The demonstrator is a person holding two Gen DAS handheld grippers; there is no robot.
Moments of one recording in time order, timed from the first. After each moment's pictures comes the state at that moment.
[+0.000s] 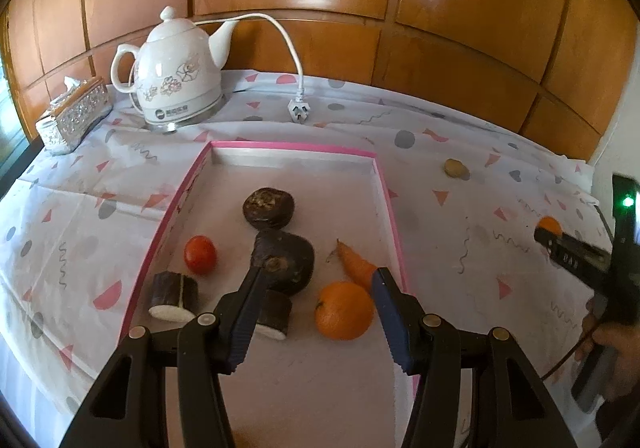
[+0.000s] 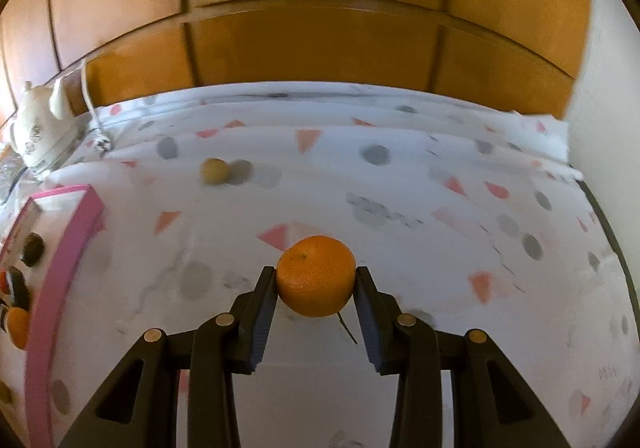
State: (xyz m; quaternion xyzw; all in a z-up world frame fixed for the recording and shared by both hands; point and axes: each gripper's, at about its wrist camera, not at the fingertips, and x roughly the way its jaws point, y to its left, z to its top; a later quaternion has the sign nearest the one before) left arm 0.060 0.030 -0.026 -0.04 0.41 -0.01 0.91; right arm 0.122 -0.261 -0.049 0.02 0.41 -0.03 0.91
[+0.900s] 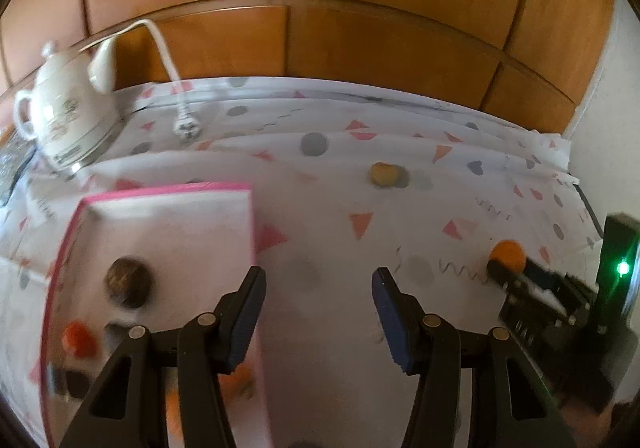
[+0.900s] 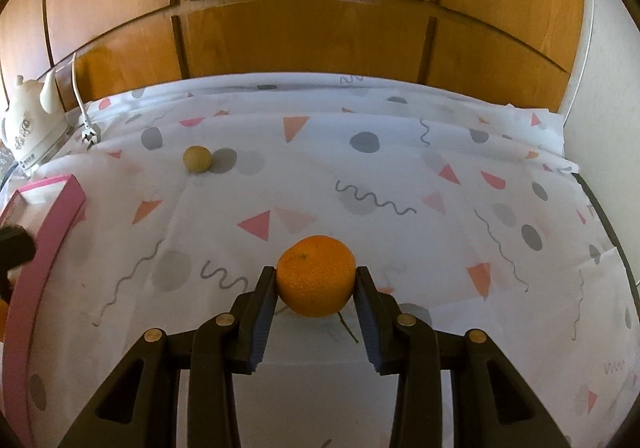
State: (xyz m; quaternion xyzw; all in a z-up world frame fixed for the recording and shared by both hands) left arm 0.149 -0.064 -0.035 -0.01 0.44 -0.09 0.89; right arm 0.126 -0.263 -0.065 0.02 0.41 -0.04 0.91
